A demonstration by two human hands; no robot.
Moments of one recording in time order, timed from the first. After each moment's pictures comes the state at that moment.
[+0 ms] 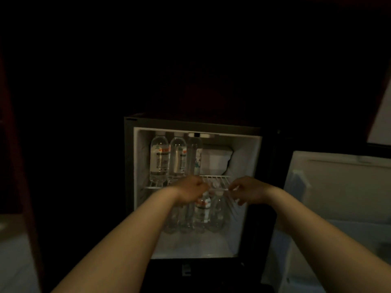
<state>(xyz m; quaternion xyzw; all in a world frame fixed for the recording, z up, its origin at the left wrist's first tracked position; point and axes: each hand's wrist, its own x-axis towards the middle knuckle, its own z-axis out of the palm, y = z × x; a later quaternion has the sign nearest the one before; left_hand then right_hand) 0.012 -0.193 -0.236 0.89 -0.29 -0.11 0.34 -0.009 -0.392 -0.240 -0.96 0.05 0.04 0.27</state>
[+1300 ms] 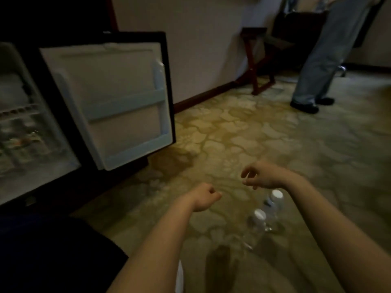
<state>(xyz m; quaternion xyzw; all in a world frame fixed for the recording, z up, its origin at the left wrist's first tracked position) -0.416 -0.442 -0.395 0.75 -0.53 -0.35 0.17 -0.565 -0.574 -0.362 -0.87 0.40 0.08 0.26</state>
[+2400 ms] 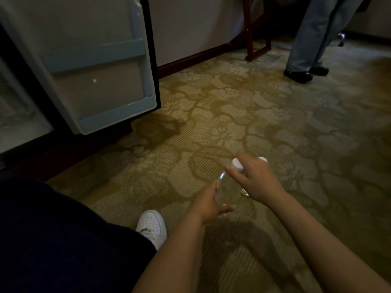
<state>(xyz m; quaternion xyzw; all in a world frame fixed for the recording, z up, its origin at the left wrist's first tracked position) -0.493 -0.421 -0.504 0.66 -0.48 -0.41 0.41 -0.607 -0.500 -0.422 -0.90 0.35 -0.20 0.16</state>
